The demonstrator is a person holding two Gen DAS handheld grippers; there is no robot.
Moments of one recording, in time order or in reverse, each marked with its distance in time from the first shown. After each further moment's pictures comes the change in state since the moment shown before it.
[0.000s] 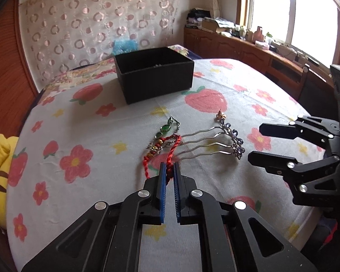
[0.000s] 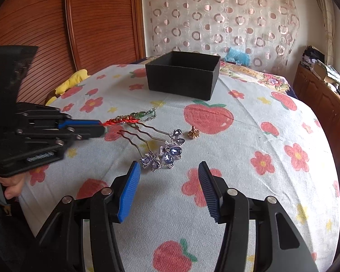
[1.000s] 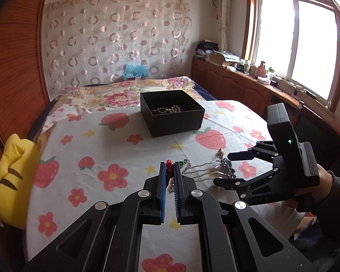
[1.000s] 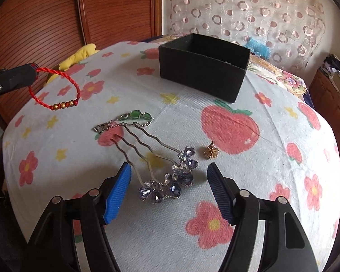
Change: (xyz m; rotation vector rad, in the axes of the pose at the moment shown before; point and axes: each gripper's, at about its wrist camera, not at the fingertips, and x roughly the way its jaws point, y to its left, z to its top) left arm -0.066 0.029 0.007 -0.089 -0.174 -0.008; right arm 0.048 0.005 0.035 -0.129 0.160 0.046
